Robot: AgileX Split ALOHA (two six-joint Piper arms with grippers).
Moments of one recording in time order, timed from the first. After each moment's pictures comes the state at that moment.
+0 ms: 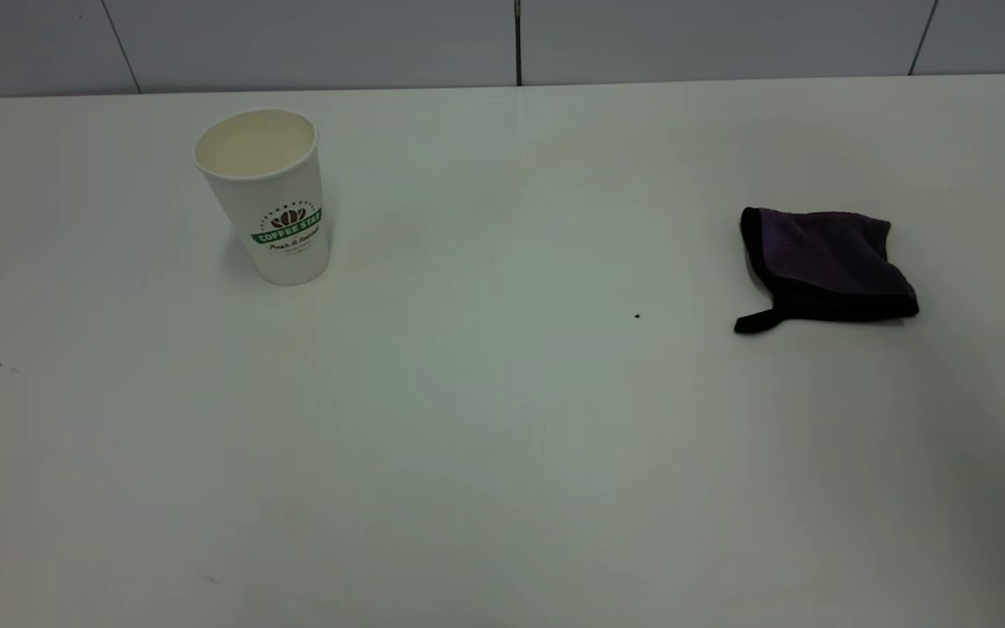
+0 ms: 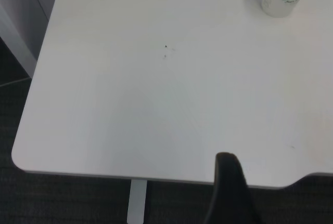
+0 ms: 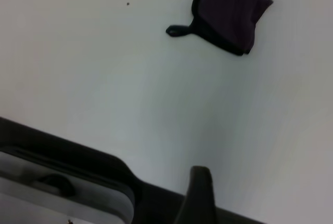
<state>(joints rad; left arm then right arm) -0.03 -0.02 -0.49 0.09 1.14 -0.11 0.28 1.34 -1.34 -0.01 1.24 -0.07</state>
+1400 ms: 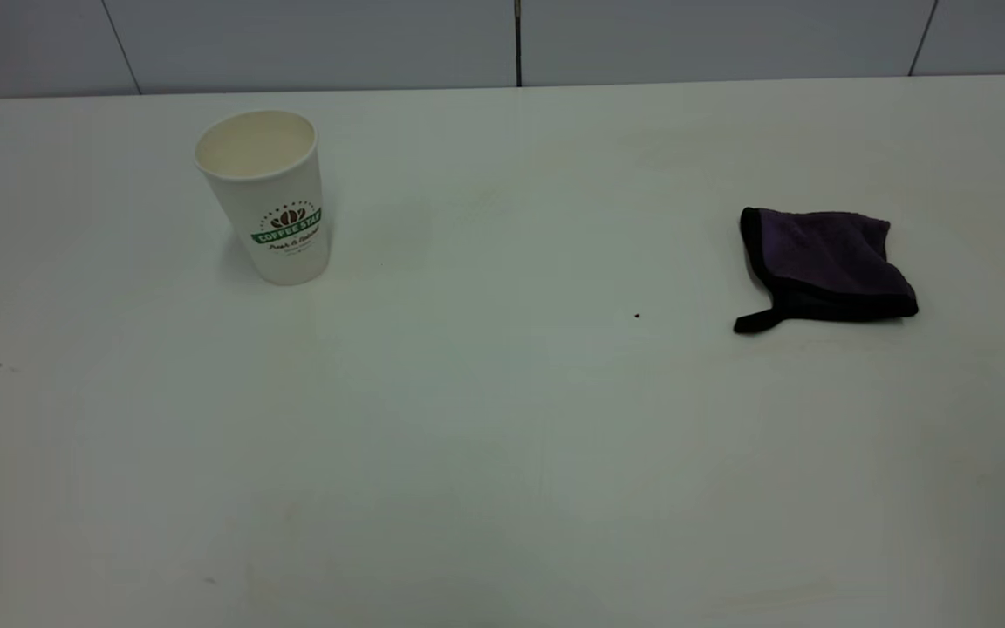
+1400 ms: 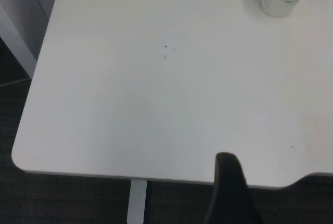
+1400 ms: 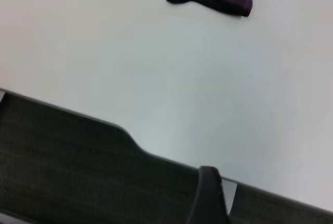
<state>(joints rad) -0.03 -0.02 -0.49 0.09 1.14 -0.11 0.28 0.23 -0.48 -0.02 1.11 -0.03</state>
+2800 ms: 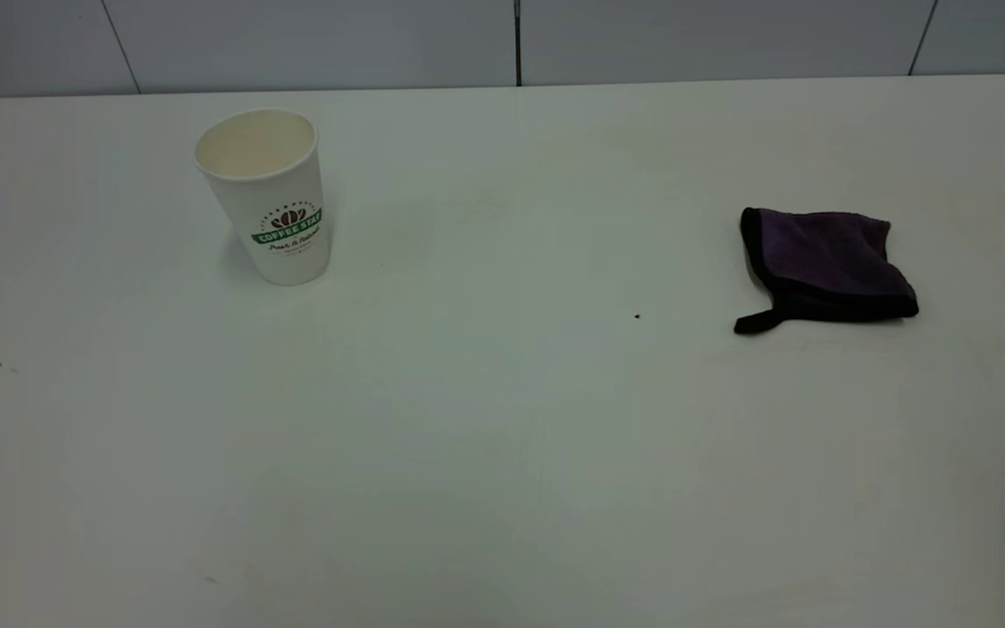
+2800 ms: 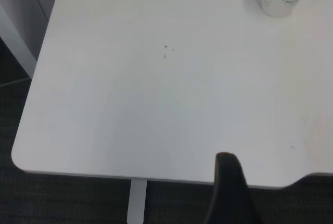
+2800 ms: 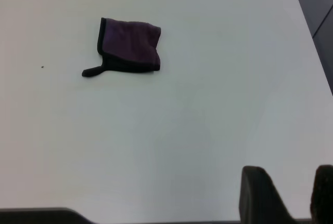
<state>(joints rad) -0.03 -0.02 -0.49 0.09 1.14 -0.11 -0.03 0.00 -0.47 -0.02 1.12 -0.03</state>
